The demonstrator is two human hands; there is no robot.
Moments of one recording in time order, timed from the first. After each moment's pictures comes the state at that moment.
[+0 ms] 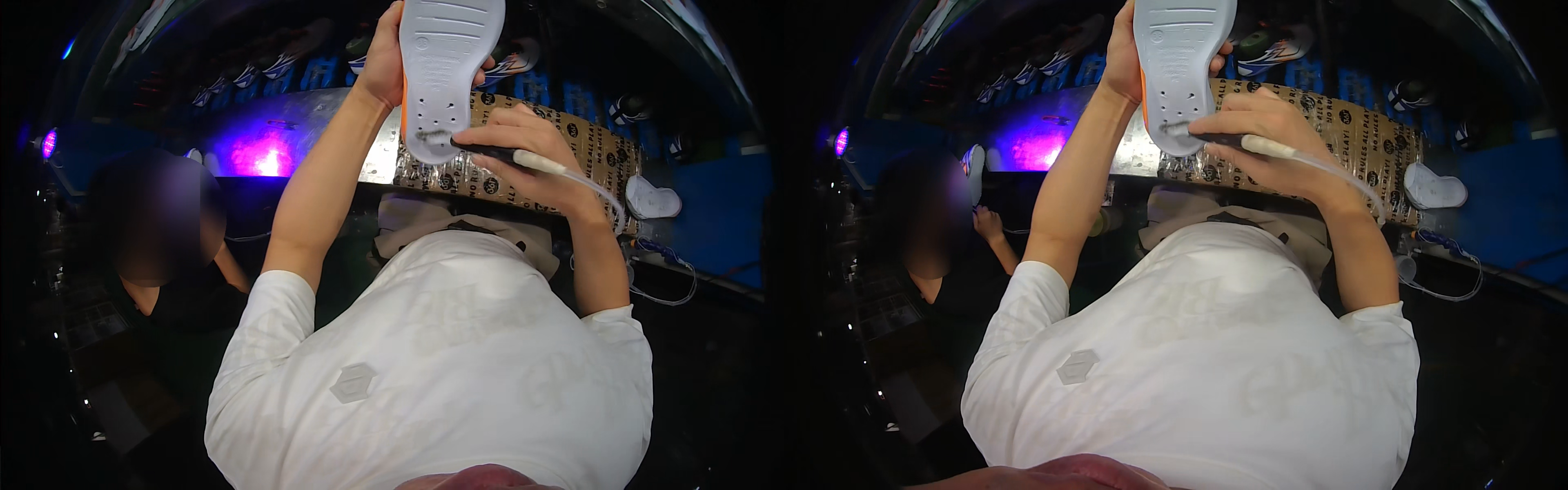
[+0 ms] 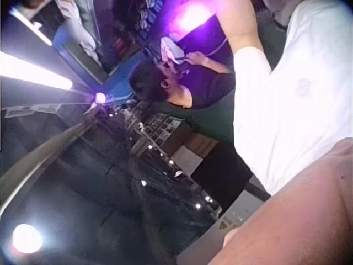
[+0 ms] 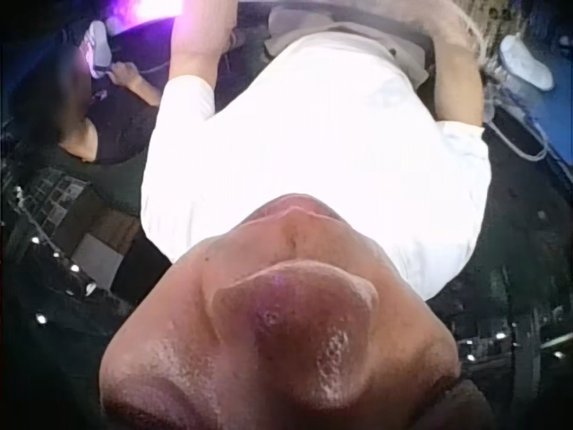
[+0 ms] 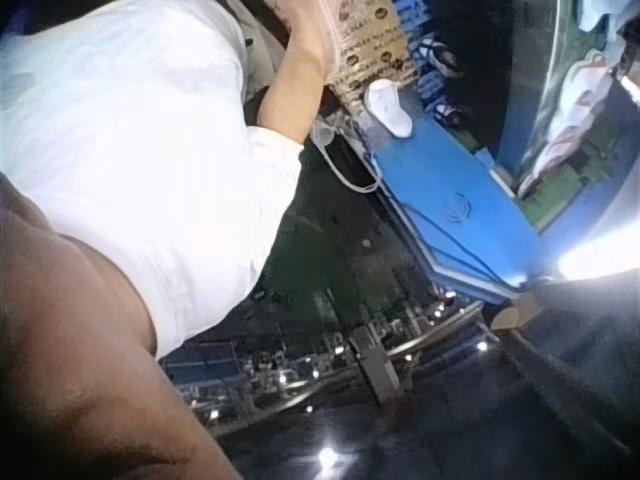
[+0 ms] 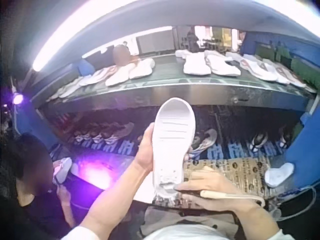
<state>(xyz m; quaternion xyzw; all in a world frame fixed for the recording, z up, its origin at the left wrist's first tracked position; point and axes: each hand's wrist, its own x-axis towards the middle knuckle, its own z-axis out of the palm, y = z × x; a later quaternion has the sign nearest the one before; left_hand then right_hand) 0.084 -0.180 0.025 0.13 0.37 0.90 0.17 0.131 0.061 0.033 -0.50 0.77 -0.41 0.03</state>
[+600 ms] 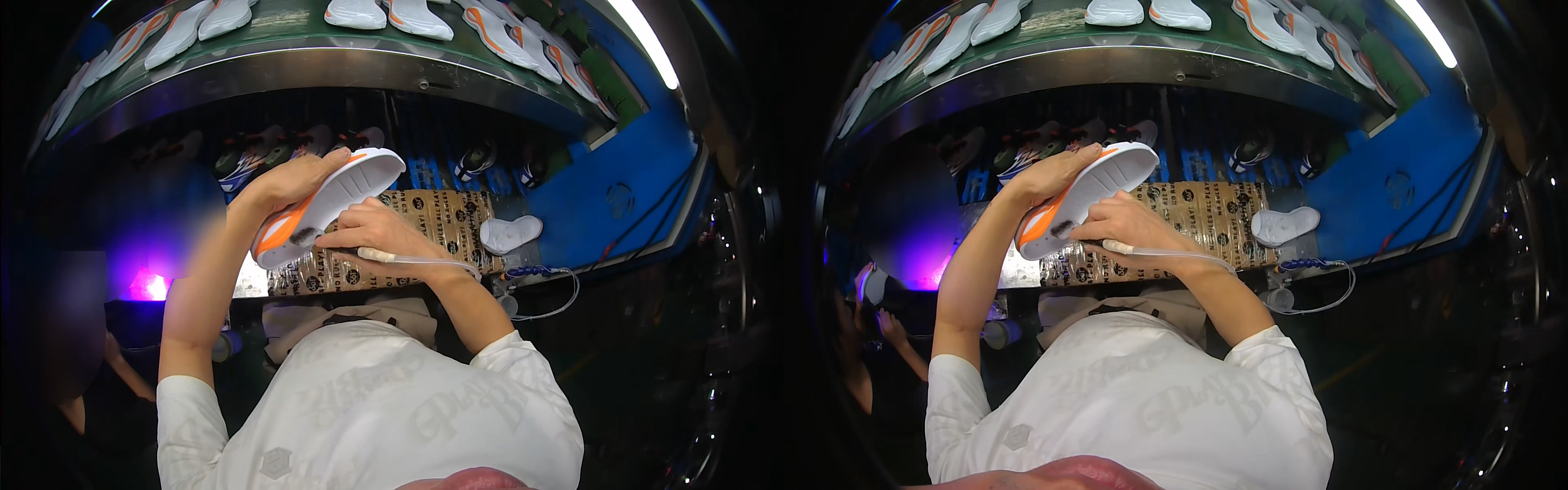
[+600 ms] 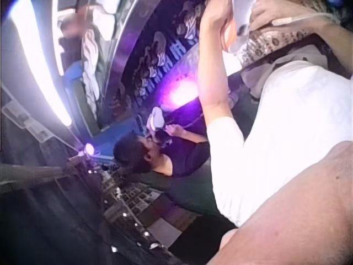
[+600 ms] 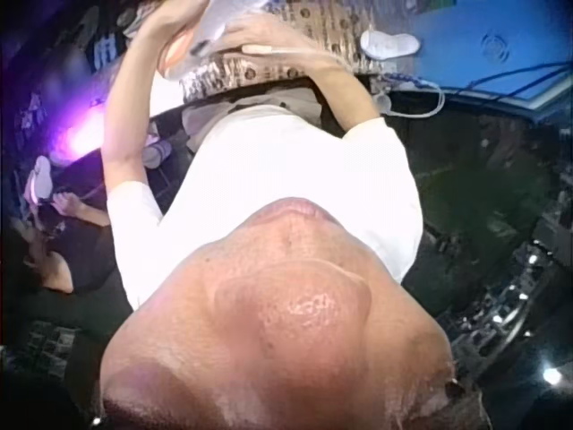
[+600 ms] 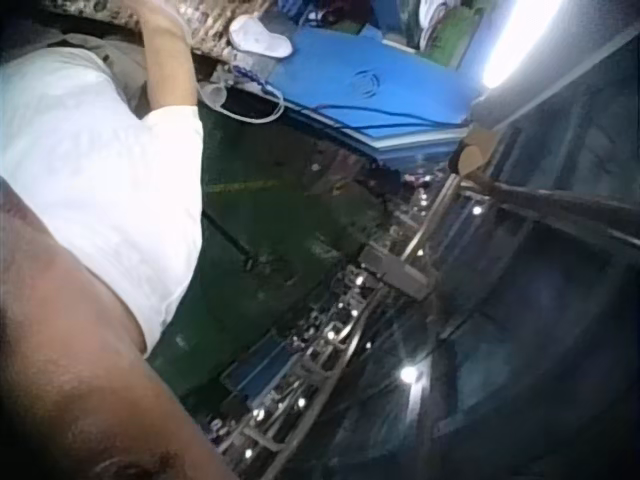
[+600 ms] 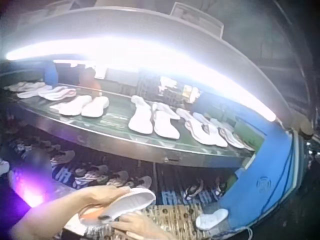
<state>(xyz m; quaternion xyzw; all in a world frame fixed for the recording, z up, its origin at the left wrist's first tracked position) 0.057 -0.137 0.037 0.06 0.83 0.48 0.28 0.126 0.081 0.036 -0.54 0.77 -0.34 0.00</state>
